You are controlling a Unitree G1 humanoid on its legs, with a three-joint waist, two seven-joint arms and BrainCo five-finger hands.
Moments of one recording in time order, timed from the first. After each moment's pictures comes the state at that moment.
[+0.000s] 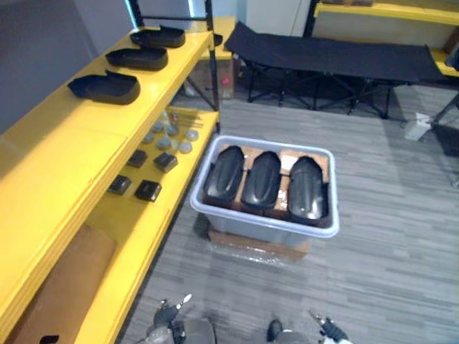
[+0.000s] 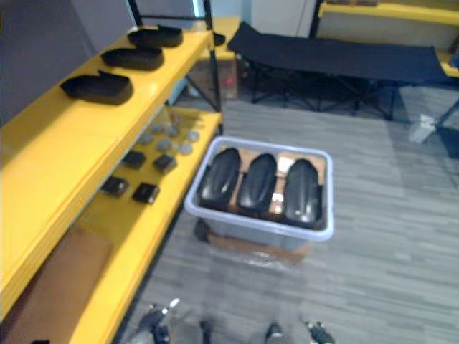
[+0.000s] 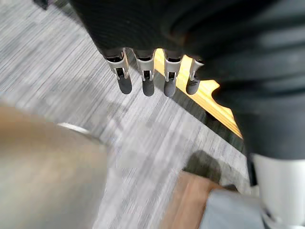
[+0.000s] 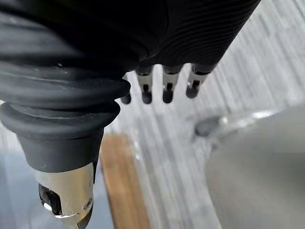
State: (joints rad) left arm 0.04 0.06 0.11 1.00 -0.20 -0.05 0.20; right arm 0.06 -0.08 -0.24 1.12 0.30 -0.05 0.04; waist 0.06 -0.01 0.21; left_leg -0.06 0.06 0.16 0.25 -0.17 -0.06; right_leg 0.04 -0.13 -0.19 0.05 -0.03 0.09
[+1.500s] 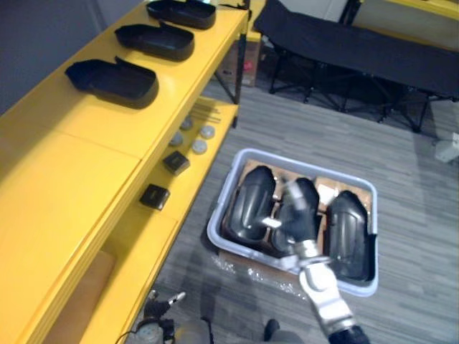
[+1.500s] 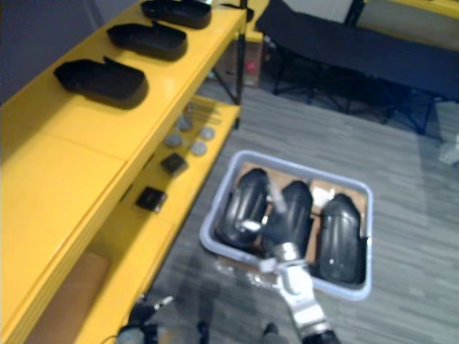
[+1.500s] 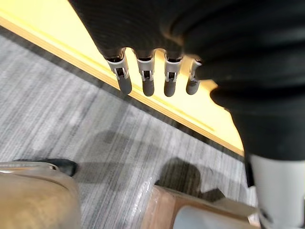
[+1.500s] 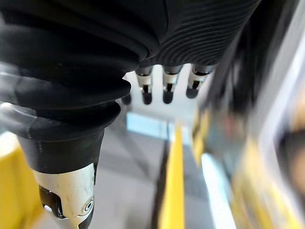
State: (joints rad) left arm 0.06 0.12 -0.02 0.99 -0.07 -0.16 0.21; right arm 0.05 -0.17 0.03 0.04 -0.06 -0.49 -0.33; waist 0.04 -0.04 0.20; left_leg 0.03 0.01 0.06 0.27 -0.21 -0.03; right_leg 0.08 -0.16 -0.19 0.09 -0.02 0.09
